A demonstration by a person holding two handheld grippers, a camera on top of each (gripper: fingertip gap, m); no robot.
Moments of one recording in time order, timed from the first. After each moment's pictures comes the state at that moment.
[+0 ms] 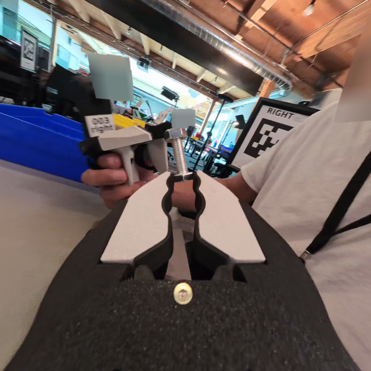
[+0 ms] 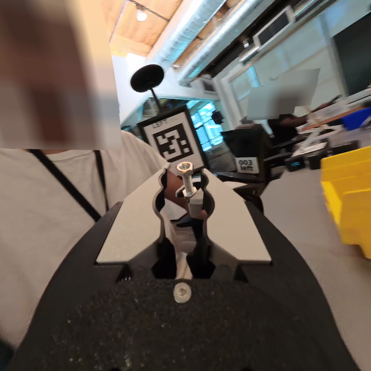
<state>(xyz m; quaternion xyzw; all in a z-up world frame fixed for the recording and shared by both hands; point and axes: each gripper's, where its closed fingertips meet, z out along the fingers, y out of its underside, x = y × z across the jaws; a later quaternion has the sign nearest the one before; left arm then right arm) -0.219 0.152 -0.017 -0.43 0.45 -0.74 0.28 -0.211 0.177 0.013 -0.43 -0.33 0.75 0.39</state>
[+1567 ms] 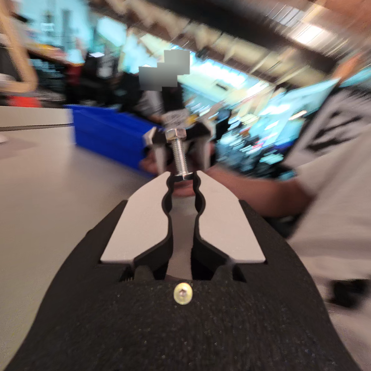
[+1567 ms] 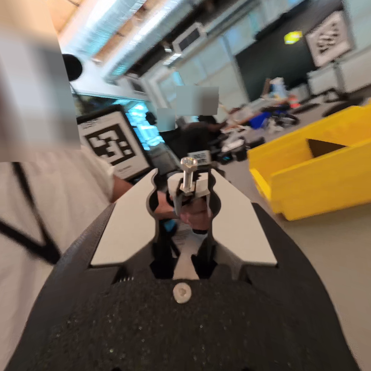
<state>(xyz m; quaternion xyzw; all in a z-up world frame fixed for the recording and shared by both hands) -0.220 0.189 -0.032 -0.50 0.42 -0.68 0.34 -0.213 0.205 -0.004 -0.54 -0.26 0.64 0.48</state>
